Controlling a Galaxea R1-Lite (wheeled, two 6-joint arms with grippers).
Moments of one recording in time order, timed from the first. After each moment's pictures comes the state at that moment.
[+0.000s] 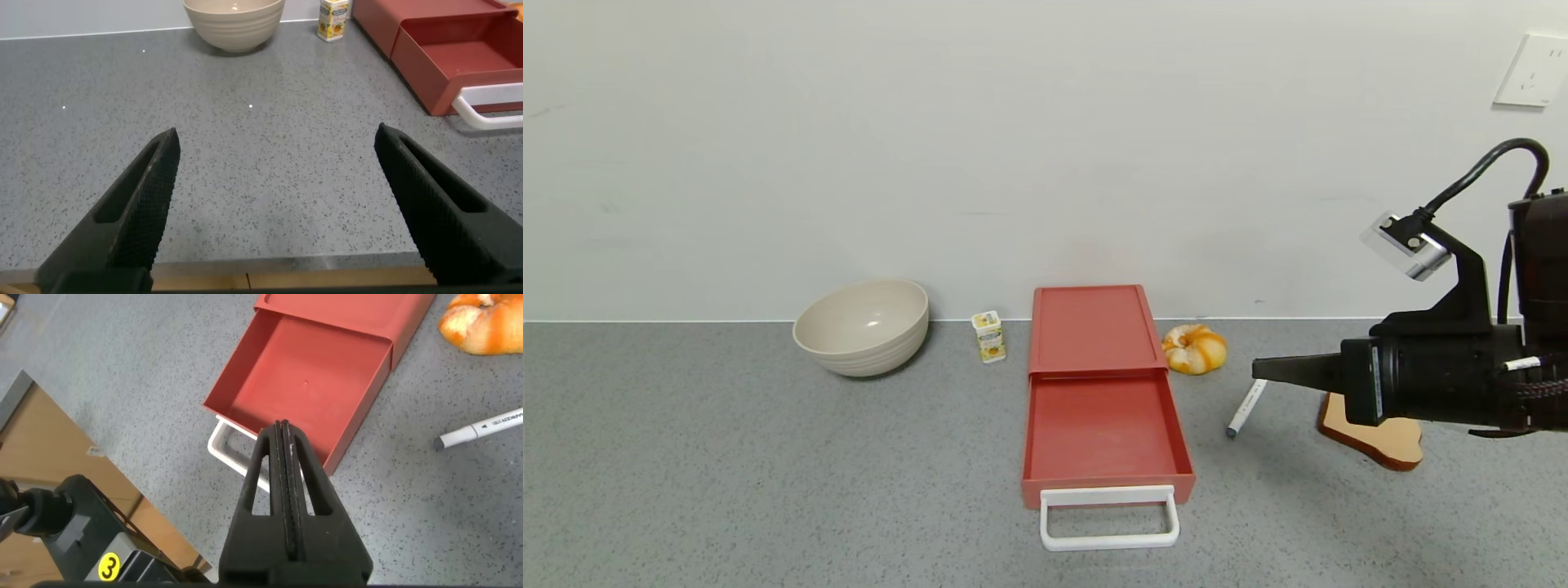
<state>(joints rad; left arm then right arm) 0.00 0.00 -0.01 0.02 0.00 0.02 0.41 1.48 -0.96 -0.05 0.37 0.23</state>
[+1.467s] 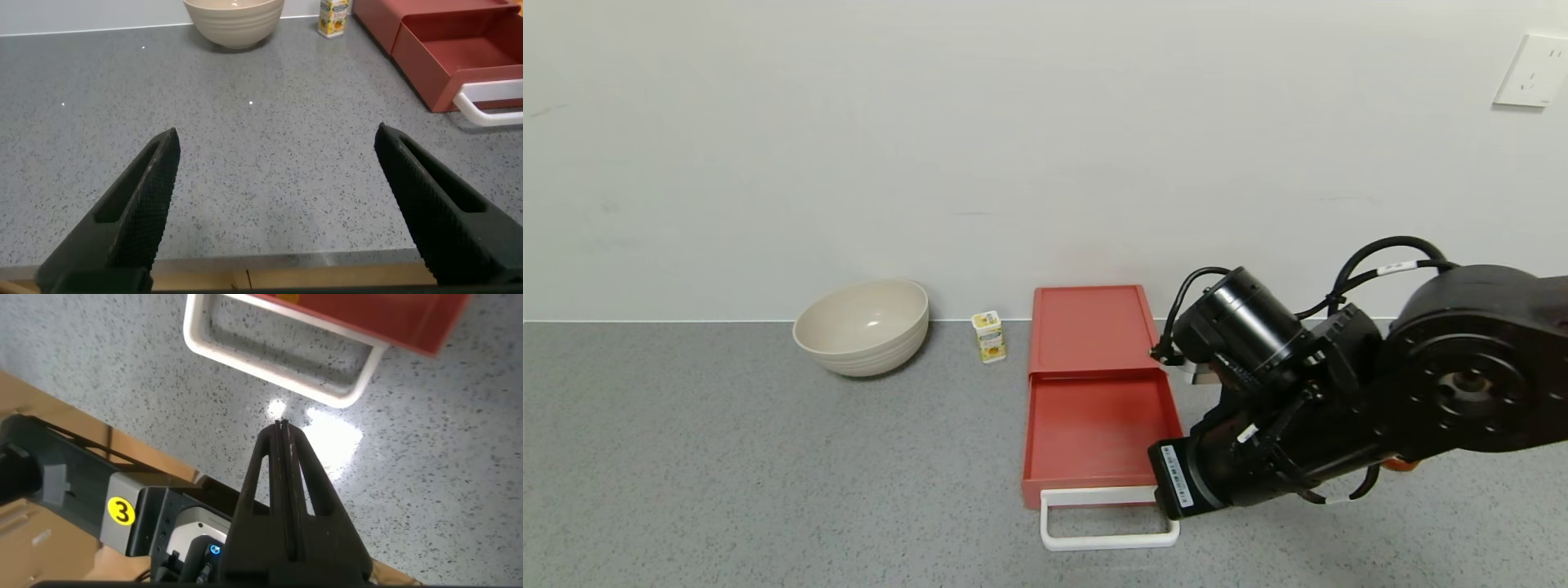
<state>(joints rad) 0.00 0.00 -0.01 0.03 0.00 0.02 0.76 1.88 -1.39 0.57 0.09 0.50</state>
